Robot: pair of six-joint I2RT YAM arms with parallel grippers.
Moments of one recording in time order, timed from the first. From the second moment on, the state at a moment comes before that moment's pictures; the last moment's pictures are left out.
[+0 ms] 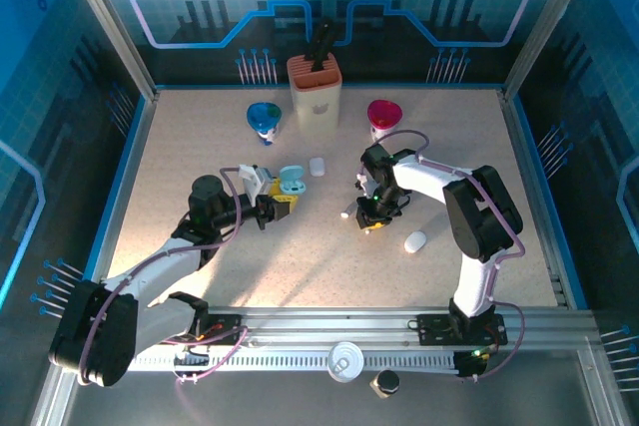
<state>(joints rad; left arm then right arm) -0.28 1.09 0.39 0.53 0.75 -0.01 0.47 1.88 1.19 -0.88 -0.32 0.22</state>
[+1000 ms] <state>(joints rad) -0.36 1.21 0.40 0.66 0.53 0.03 0.63 1.48 1.34 -0.76 -0.25 0.49</state>
